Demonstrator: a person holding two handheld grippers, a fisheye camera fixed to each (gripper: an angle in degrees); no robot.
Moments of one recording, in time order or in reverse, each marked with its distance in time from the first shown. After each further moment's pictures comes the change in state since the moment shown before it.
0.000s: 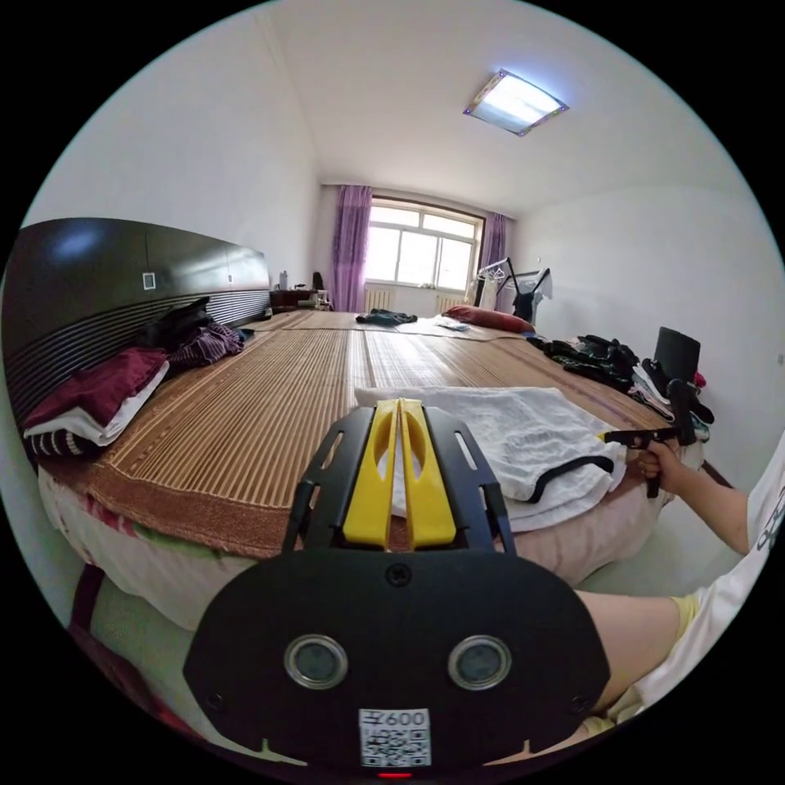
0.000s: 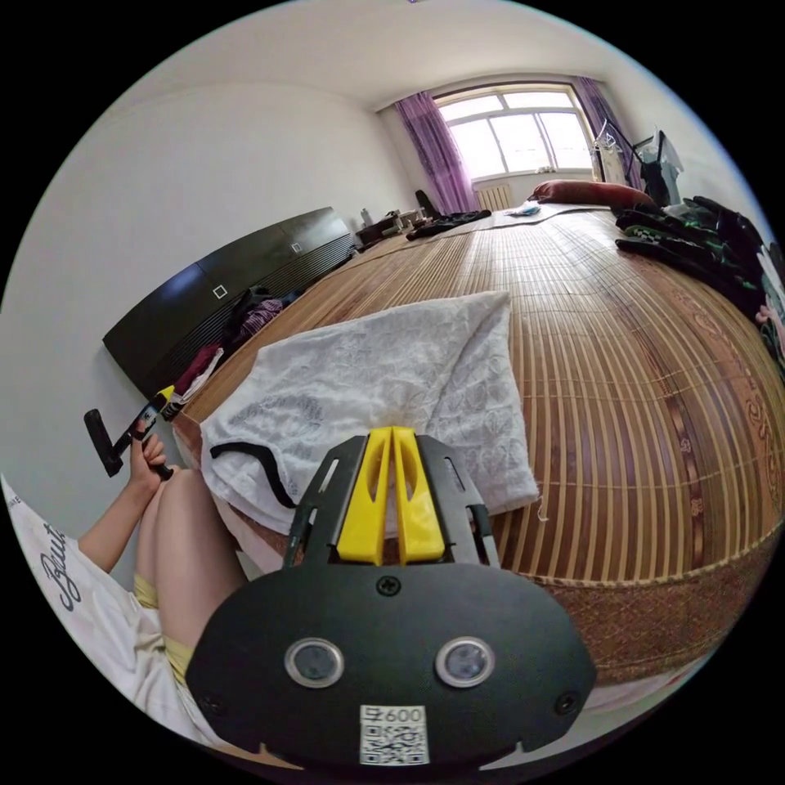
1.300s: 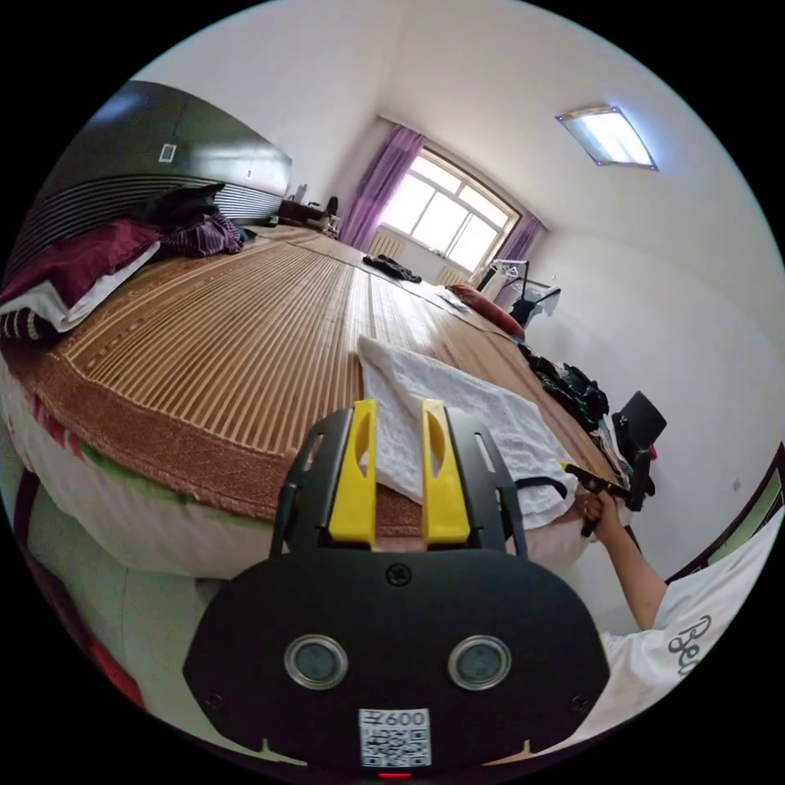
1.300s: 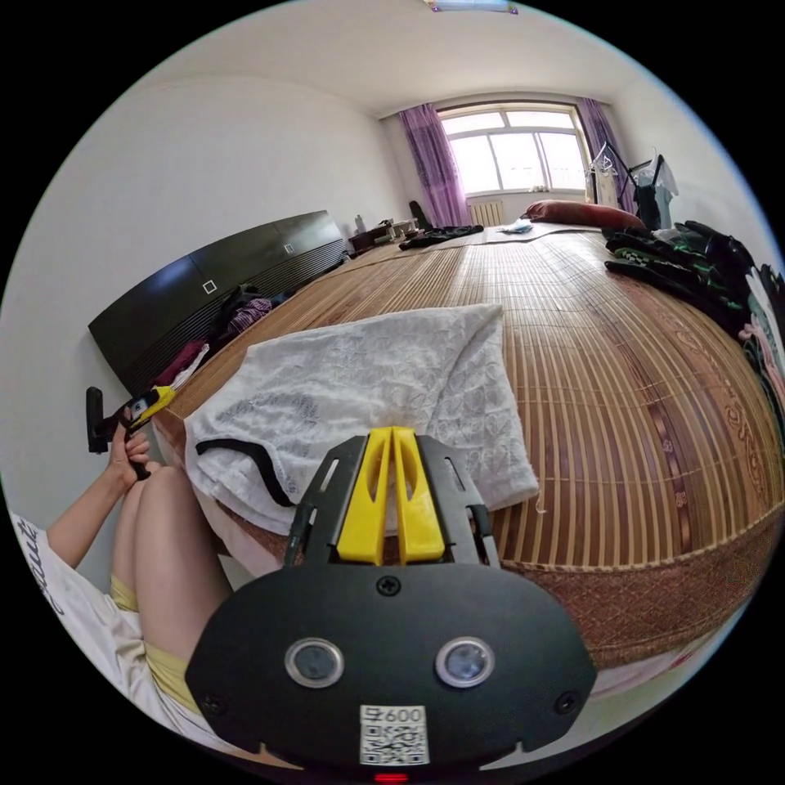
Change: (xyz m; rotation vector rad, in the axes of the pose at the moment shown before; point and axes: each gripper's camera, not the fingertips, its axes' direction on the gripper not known) left arm -0.047 -0.088 0.102 -0.214 0.155 -0.339; right arm 0.137 0.198 0.007 0.043 0.090 -0.053
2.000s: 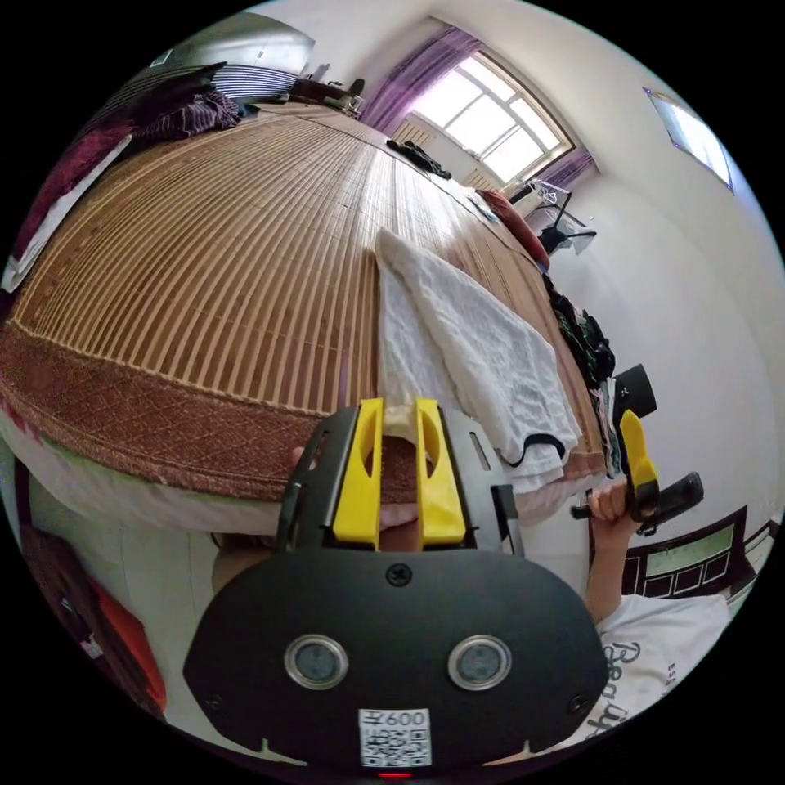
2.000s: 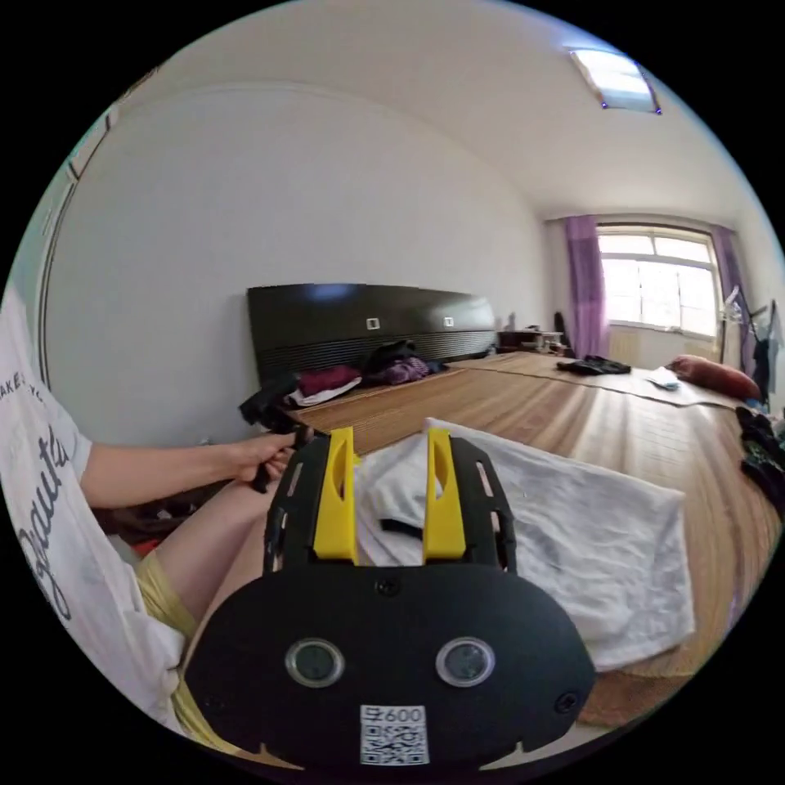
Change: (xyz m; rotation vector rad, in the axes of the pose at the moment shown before) left arm -0.043 -0.112 0.078 -0.408 0.041 -0.134; right arm -0.167 0.261 0.039 0.305 -0.363 -0.464
